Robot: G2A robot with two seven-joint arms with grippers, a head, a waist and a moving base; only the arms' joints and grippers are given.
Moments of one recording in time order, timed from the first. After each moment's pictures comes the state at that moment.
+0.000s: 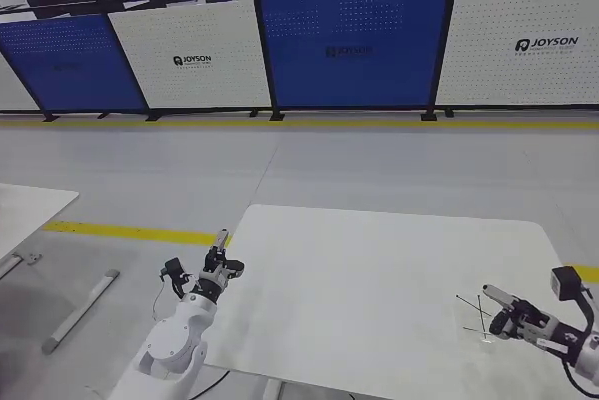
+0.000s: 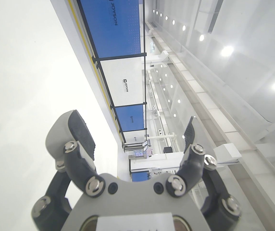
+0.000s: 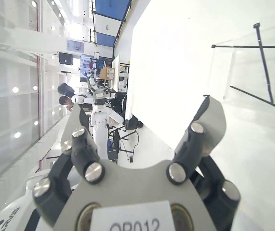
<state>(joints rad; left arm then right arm) 1.73 -1.15 -1.60 -1.80 -0.42 0.00 0.00 -1.50 -1.05 1.71 -1.74 0.10 0.19 1.09</state>
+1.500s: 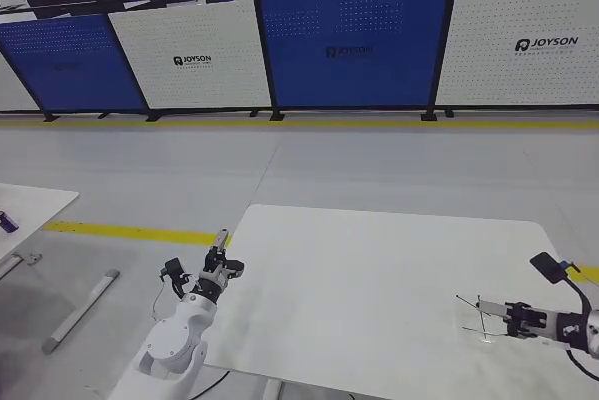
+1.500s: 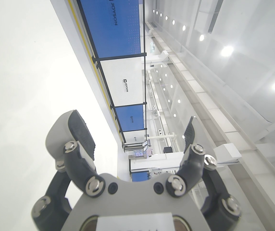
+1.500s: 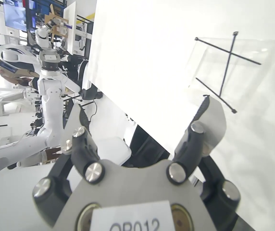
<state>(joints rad) 1.73 -1.15 -1.60 -1.80 -0.42 0.00 0.00 -1.29 -0.94 1.60 -1.65 -0.12 0.05 1.39</state>
